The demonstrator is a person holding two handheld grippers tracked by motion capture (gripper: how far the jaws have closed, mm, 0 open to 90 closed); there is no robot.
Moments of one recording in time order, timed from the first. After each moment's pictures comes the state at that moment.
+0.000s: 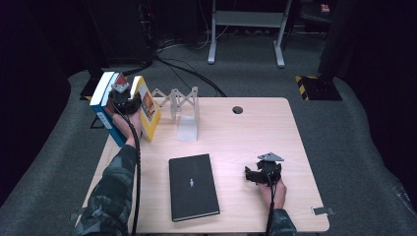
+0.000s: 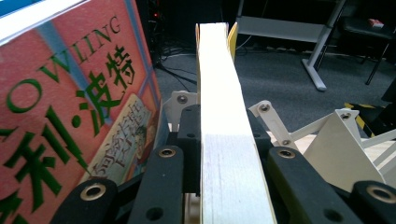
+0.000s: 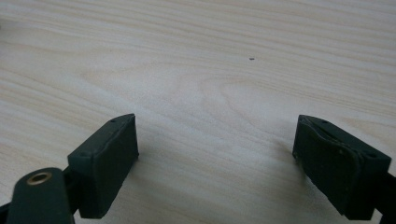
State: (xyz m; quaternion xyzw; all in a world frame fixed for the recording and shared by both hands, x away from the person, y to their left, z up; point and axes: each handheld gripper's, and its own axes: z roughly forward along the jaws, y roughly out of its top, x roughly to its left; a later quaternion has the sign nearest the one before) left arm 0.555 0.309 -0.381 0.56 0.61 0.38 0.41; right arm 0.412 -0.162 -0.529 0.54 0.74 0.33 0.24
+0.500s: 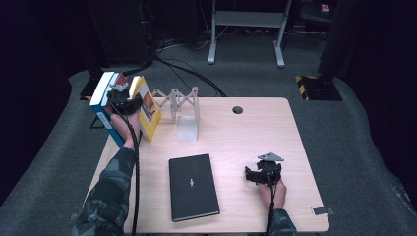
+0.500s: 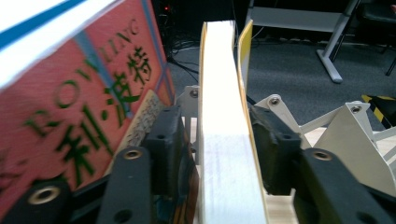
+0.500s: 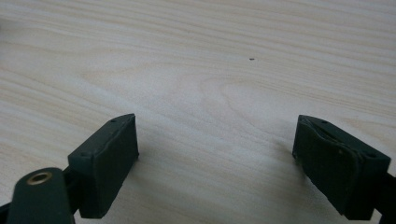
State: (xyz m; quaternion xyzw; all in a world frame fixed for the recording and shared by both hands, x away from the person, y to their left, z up) left arm 0.544 0.308 -0.370 0.56 0.62 0.38 0.38; right arm 0.412 -0.163 -0.529 0.54 0.74 0.33 0.24
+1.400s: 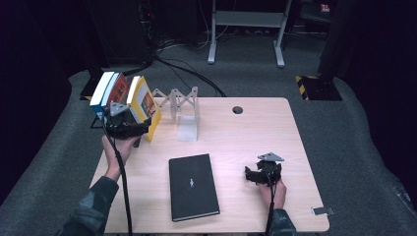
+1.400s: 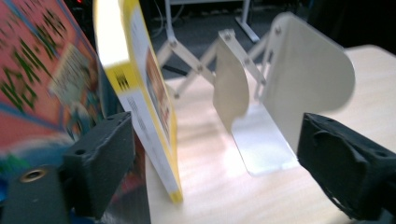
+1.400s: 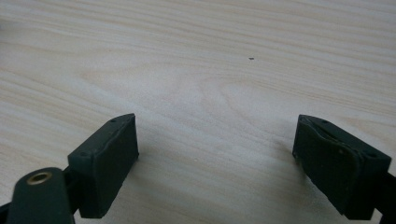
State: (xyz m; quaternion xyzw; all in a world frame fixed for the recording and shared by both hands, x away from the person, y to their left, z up) left arm 0.449 0.300 -0.370 0.69 0.51 0.30 0.42; right arm 0.412 -0.162 -0.529 0.54 0.73 0.33 0.24
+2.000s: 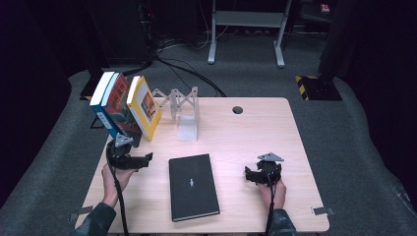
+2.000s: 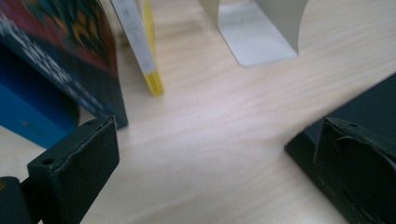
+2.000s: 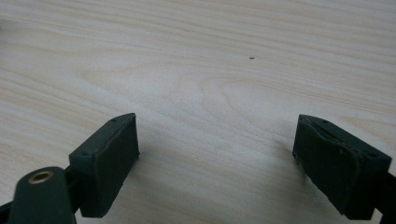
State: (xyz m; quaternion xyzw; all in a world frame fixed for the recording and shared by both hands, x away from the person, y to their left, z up) left arm 0.407 0.311 -0.455 0.74 0.52 0.23 0.36; right arm 0.411 -0.162 -0.529 0.54 0.74 0.33 0.24
